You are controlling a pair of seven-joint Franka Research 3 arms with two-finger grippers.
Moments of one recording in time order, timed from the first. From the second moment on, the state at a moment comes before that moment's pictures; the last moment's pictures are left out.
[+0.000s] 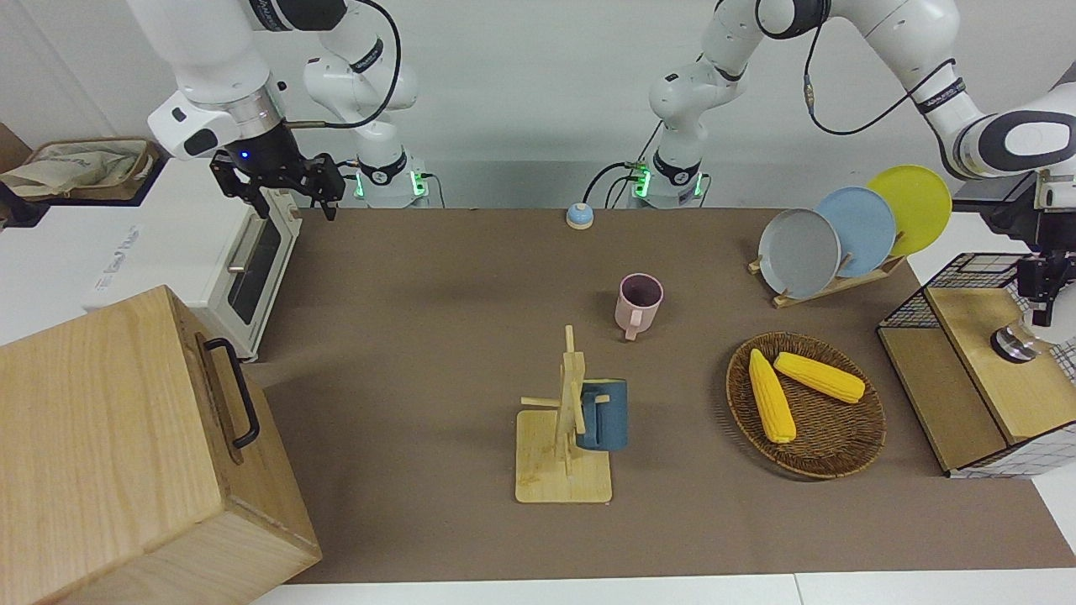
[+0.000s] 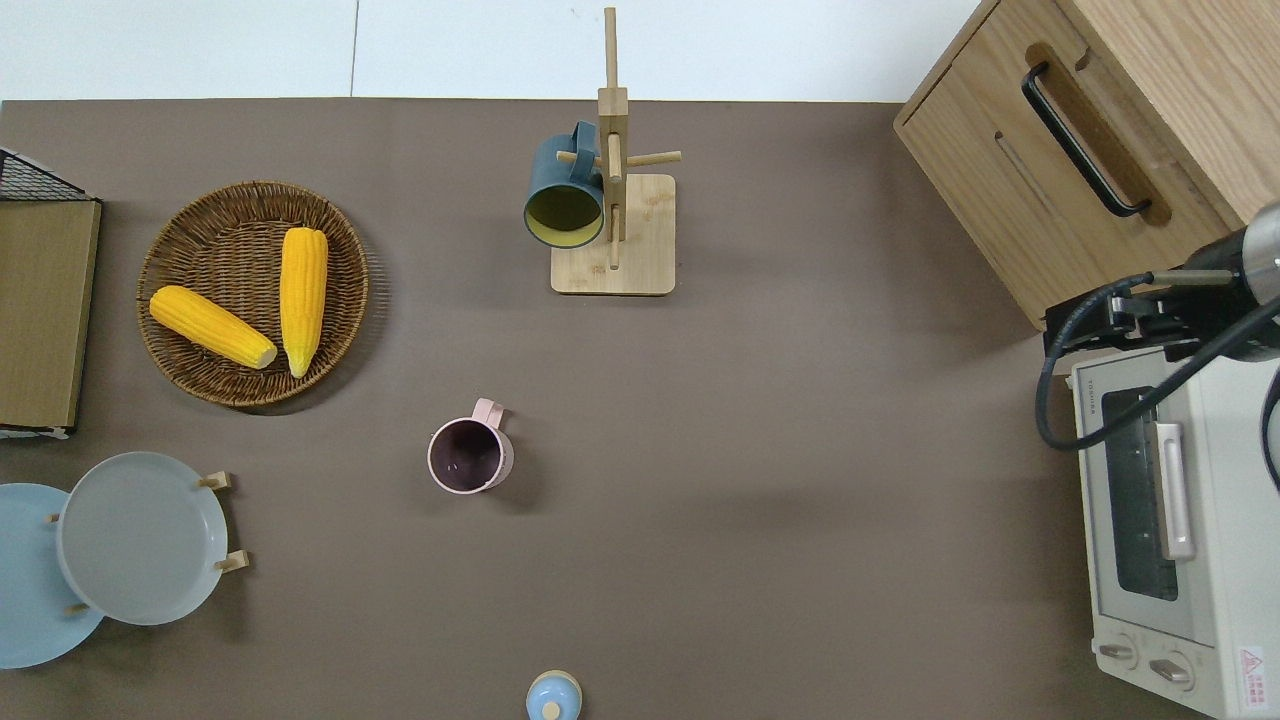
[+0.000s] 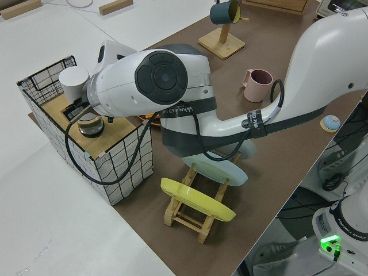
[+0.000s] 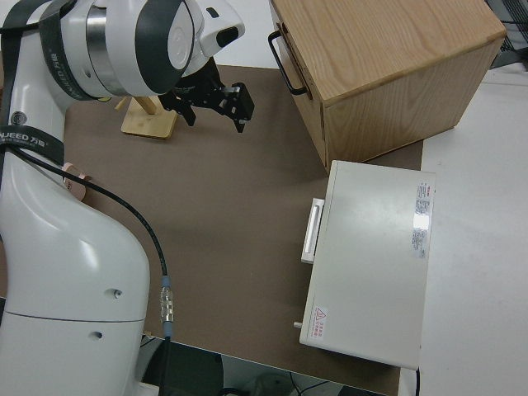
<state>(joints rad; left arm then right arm) 0.42 0.31 0.16 -1.67 -0.85 2.52 1.12 -0.11 0.11 0.19 -1.36 -0.03 1.41 0.14</state>
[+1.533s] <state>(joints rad) 0.45 0.22 0.16 -1.50 -0.27 2.02 0.72 -0.11 0.11 0.19 -1.36 -0.03 1.41 0.14</state>
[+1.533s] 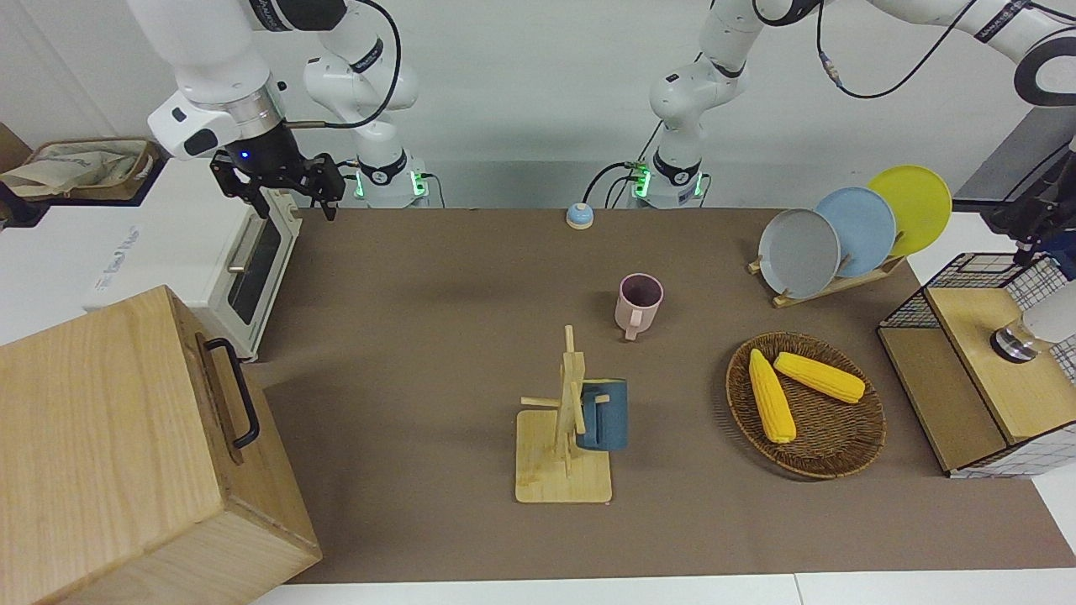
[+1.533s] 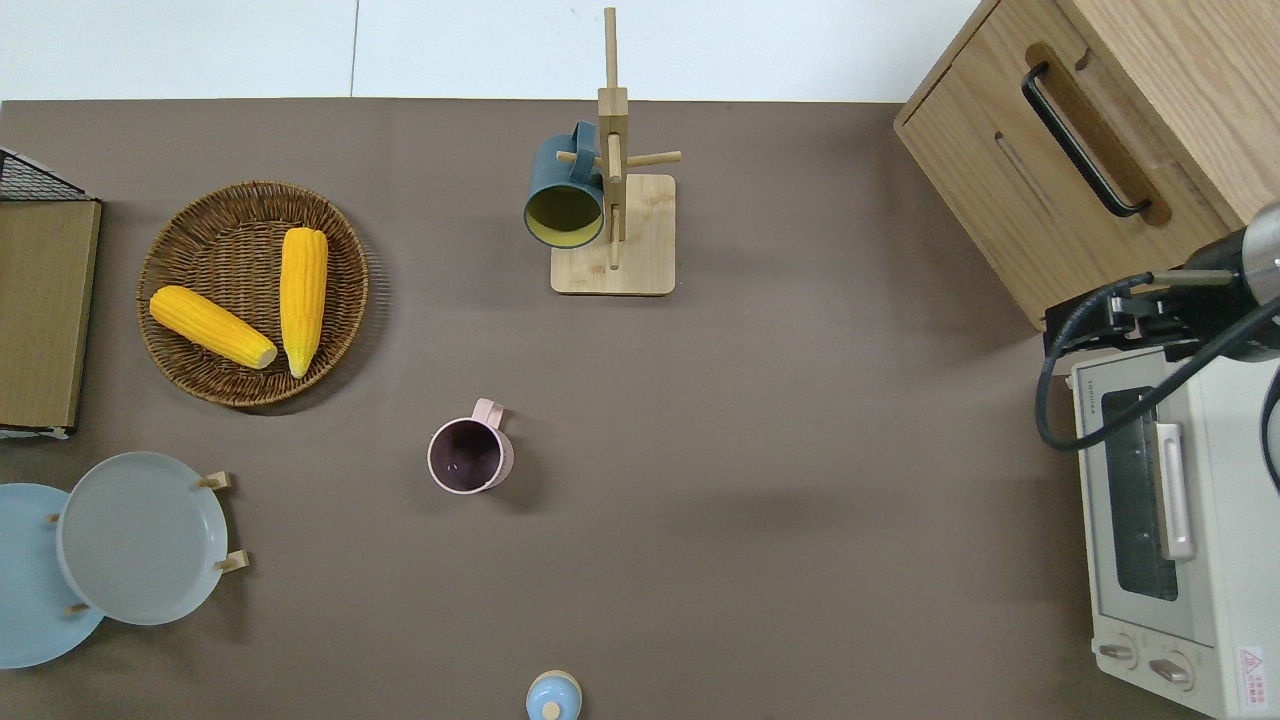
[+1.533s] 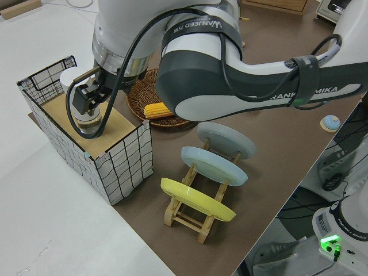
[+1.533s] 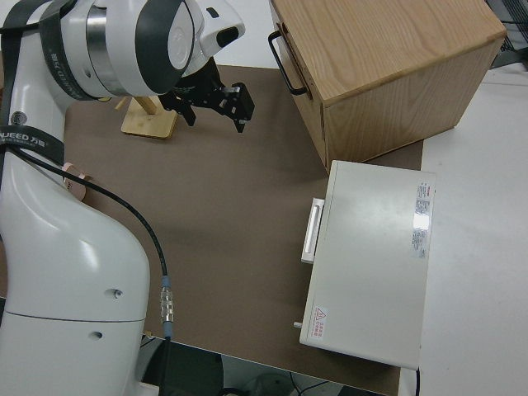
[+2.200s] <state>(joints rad) 0.42 0.12 0.09 -1.49 -0.11 1.82 0.51 -0.11 0.11 0.19 -1.36 -0.03 1.41 0.14</state>
